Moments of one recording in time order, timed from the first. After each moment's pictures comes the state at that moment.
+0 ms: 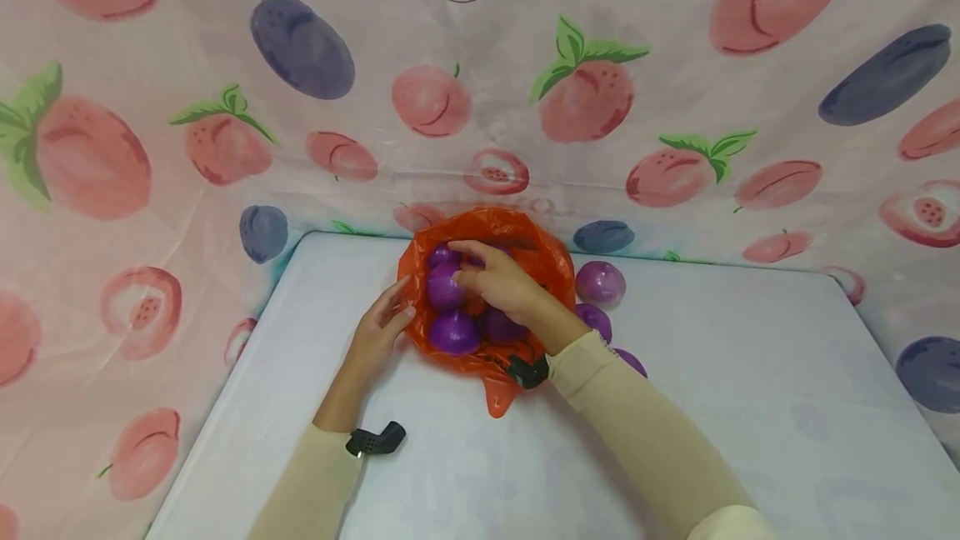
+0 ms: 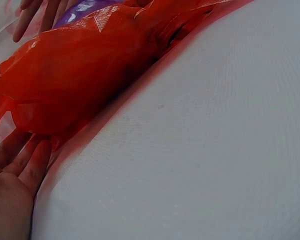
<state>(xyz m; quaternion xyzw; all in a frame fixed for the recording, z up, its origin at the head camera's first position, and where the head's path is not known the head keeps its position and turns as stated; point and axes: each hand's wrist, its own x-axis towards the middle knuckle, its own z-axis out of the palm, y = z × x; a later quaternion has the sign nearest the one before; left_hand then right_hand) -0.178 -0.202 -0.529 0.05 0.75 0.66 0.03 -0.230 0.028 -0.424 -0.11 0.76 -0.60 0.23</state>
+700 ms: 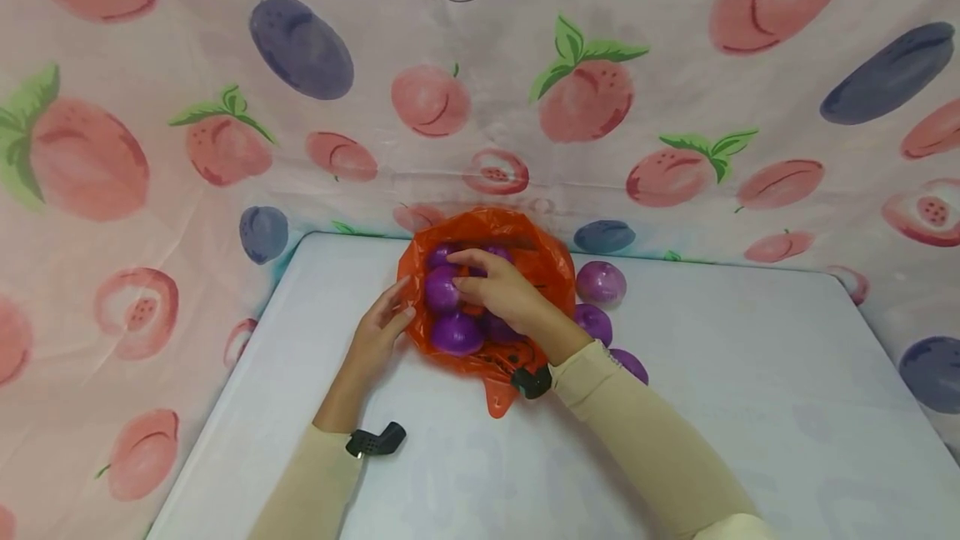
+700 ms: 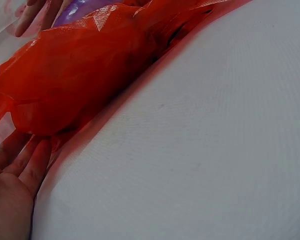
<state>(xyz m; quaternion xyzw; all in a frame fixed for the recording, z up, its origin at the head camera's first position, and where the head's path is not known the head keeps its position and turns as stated) -0.179 -0.203 -0.530 0.05 0.74 0.67 0.03 -0.222 0.032 -0.431 -0.12 0.75 -0.61 0.23</state>
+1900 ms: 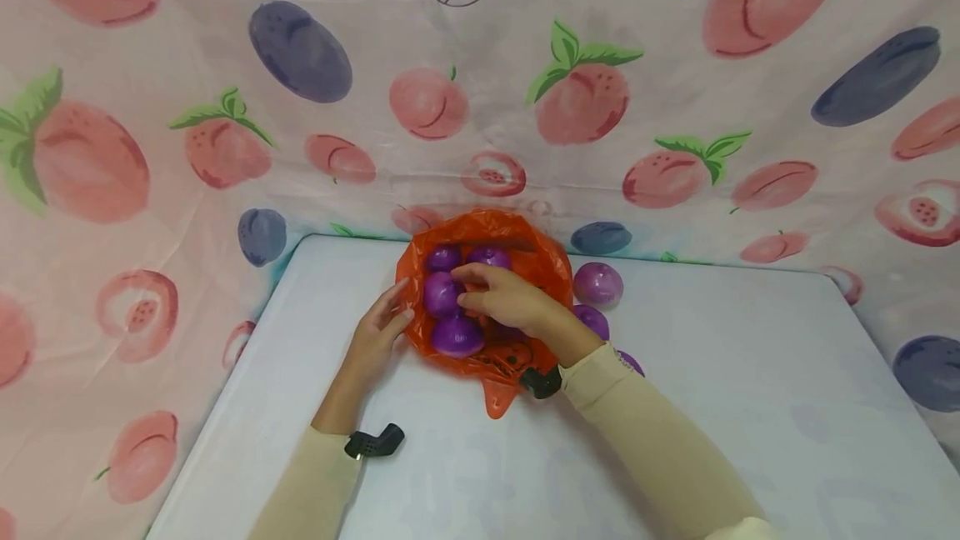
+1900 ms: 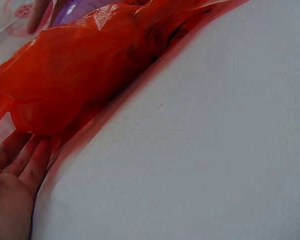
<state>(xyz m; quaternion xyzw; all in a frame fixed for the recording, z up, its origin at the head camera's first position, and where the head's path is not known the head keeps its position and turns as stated) -0.180 -0.203 -0.533 0.06 0.74 0.67 0.03 -0.214 0.048 -0.422 -0.15 0.81 -0.50 0.26</state>
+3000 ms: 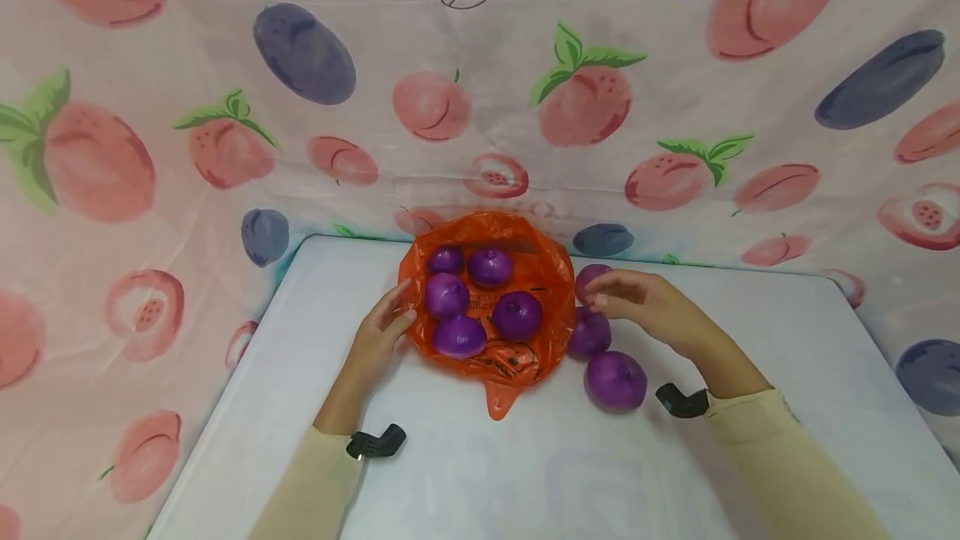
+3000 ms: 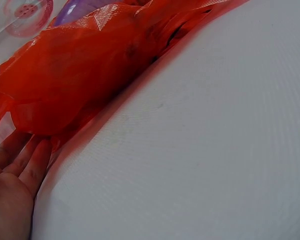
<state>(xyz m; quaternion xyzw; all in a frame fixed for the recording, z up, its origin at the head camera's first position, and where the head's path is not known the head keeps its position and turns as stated) -0.180 -0.204 -0.534 0.06 0.75 0.66 0.03 -0.186 0.222 -0.418 -0.17 0.82 -0.52 0.15</state>
